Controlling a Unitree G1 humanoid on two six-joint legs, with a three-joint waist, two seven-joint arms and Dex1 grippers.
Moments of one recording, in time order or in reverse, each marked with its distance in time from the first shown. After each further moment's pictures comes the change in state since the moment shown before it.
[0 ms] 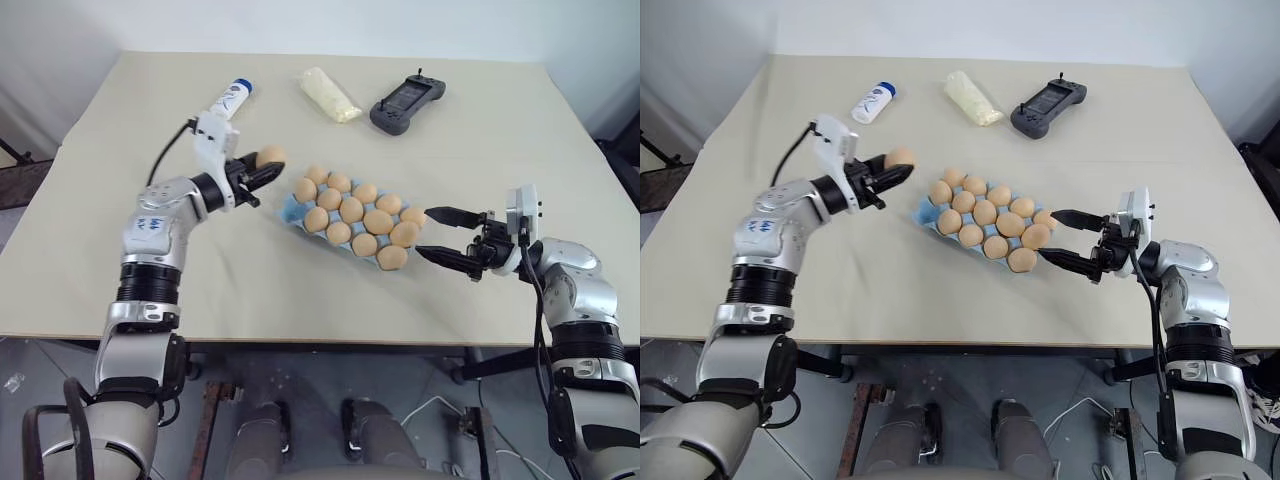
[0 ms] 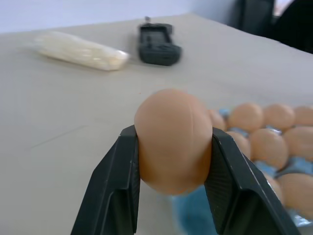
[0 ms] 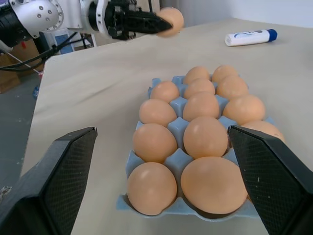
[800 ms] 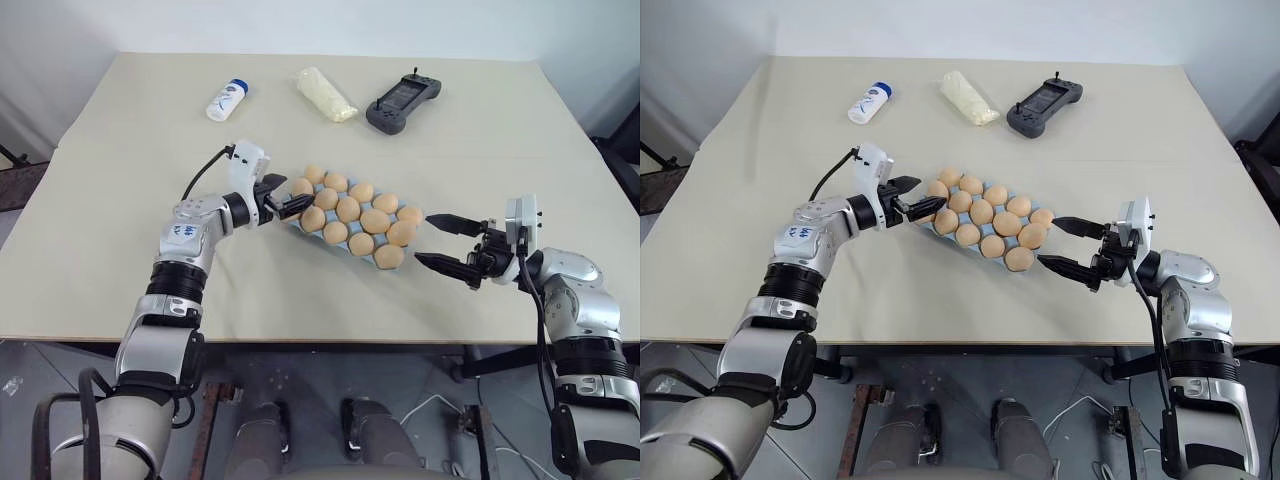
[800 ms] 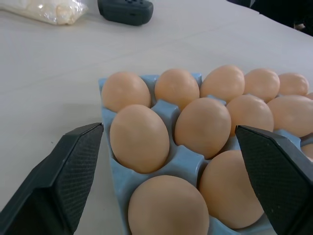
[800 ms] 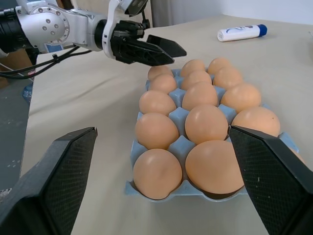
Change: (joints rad) left arm -0.012 -0.050 -0.023 0.091 0.041 -0.023 -0.015; right arm 0.077 0.000 -0.007 -0.096 0.015 0.022 -0.056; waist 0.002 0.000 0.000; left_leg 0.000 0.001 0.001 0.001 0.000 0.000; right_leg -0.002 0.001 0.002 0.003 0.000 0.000
